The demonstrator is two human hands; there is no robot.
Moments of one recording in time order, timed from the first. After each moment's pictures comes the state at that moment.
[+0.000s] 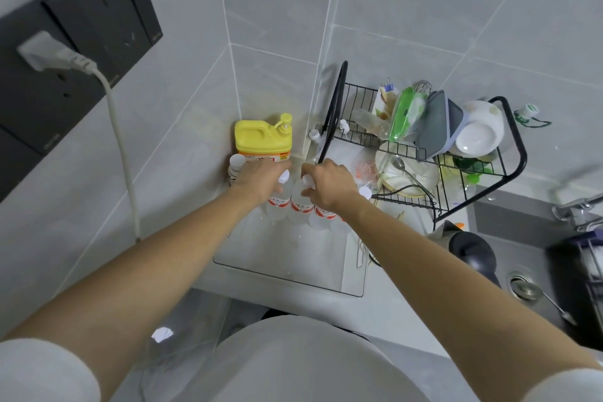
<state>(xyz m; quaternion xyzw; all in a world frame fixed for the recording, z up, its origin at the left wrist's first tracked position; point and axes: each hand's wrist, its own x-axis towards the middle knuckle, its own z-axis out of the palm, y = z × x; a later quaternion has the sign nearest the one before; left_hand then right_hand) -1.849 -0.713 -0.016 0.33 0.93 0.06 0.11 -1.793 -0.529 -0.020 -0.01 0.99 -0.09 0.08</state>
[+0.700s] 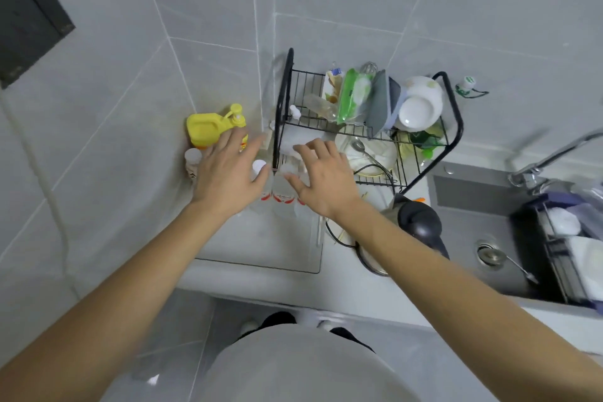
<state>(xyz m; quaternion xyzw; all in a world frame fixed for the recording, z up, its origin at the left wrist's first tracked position) -1.763 -0.675 0.043 0.30 0.94 0.13 -0.12 -1.695 -0.476 0.026 0.02 0.99 -0.10 -0.10</state>
